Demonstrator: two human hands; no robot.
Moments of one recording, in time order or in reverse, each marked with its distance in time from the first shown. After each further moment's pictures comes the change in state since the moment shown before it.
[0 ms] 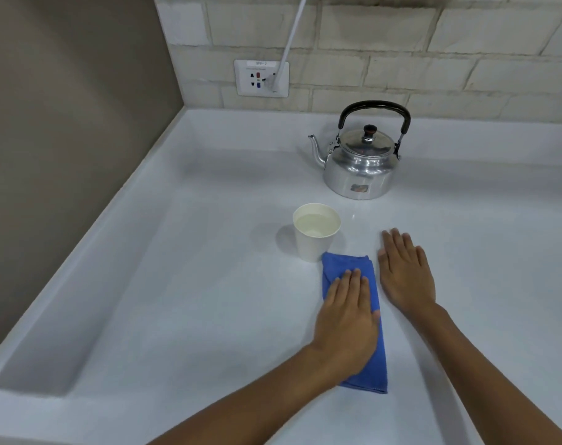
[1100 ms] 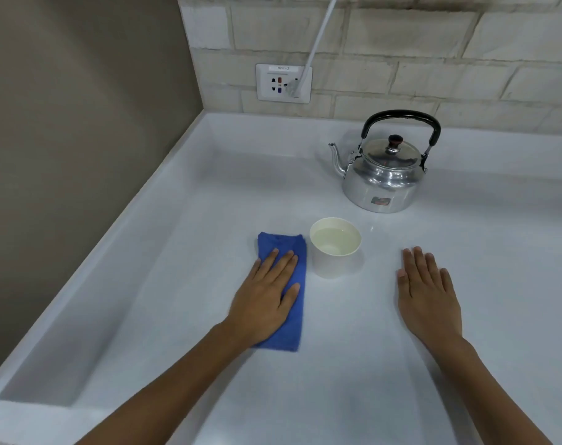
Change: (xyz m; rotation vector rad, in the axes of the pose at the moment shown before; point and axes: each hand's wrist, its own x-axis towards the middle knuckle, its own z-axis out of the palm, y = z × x) left_hand -0.003 -0.151 -0.006 -0.161 0.042 -0.130; right_hand 0.000 0.002 0.011 -0.060 0.045 0.013
